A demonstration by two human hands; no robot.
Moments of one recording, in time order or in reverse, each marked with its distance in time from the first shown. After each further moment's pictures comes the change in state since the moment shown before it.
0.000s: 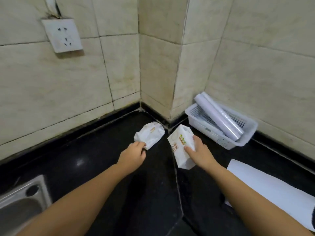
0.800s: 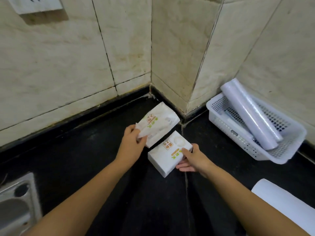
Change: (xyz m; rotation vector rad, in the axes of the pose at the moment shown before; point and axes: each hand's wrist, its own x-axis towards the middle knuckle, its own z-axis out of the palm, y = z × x) left_hand 0.067 -0.035 0.015 -0.417 0.232 -0.235; right_hand 0.101 -0.005 0.070 0.525 -0.443 0.342
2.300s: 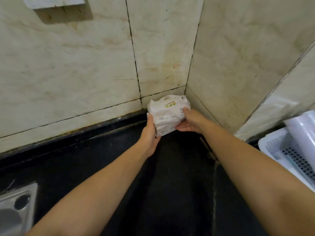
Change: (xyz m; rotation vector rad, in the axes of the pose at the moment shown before) left_hand 0.147 -0.011 0.012 -1.068 0.050 -0.598; right_hand 0.194 -0.198 0.065 -0.034 -0.204 -0.123
